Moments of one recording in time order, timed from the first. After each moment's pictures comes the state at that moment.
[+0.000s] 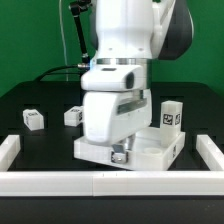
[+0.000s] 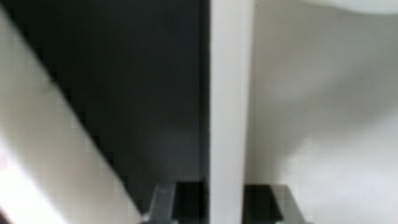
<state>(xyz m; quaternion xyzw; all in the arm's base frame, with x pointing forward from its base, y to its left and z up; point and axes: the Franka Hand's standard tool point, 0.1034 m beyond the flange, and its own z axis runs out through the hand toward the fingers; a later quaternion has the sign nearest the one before) 0.615 0.014 0.021 0.77 0.63 0.10 0.09</state>
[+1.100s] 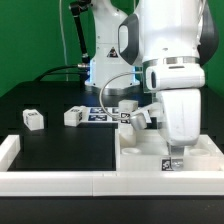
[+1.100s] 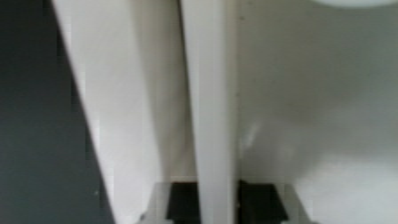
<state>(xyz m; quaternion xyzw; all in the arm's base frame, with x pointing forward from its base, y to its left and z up) 0.641 0.077 0.029 0.71 0.68 0.13 0.10</state>
